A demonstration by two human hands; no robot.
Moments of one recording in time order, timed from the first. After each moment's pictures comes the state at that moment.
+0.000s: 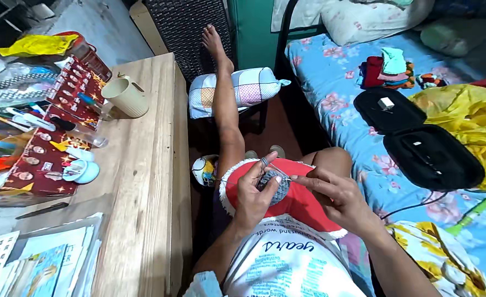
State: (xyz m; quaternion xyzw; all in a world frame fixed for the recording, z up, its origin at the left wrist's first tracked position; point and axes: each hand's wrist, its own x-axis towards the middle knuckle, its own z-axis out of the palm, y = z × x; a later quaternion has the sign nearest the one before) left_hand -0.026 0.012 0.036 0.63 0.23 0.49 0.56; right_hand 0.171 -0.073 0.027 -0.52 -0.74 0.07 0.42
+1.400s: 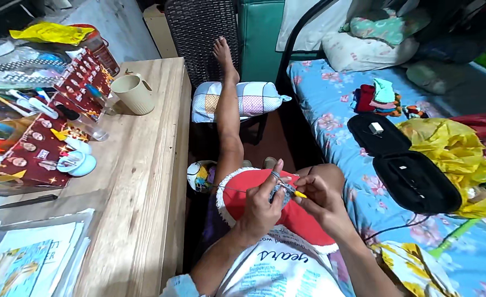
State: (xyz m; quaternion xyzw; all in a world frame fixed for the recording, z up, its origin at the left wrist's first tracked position) left_hand -0.014 0.009 0.013 0.73 0.21 0.53 0.38; right_hand 0.141 -0.065 0.030 -0.51 -0.56 0.34 0.56
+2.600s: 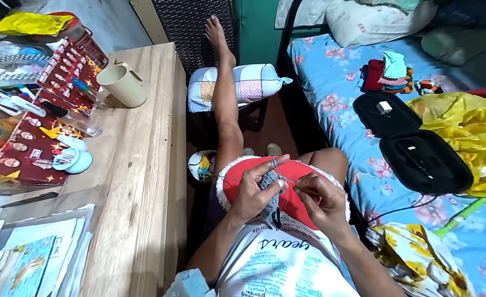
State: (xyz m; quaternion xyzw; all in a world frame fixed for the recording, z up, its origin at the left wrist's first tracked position) left_hand -0.031 0.020 0.027 0.62 0.15 0.43 0.64; right_hand 0.136 -0.071 -0.005 -0.49 -0.64 0.11 0.58
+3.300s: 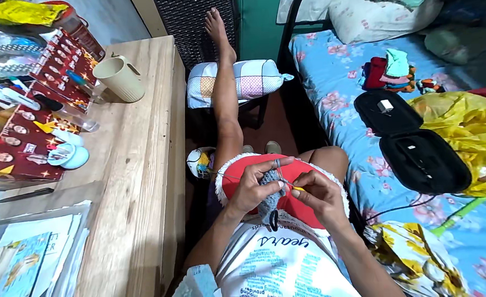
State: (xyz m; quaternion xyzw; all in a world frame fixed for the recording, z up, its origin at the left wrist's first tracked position) left_hand -0.033 0.029 0.023 0.58 0.15 0.35 0.72; right_hand 0.134 -0.073 -0.003 -0.44 -0.51 0.37 0.64
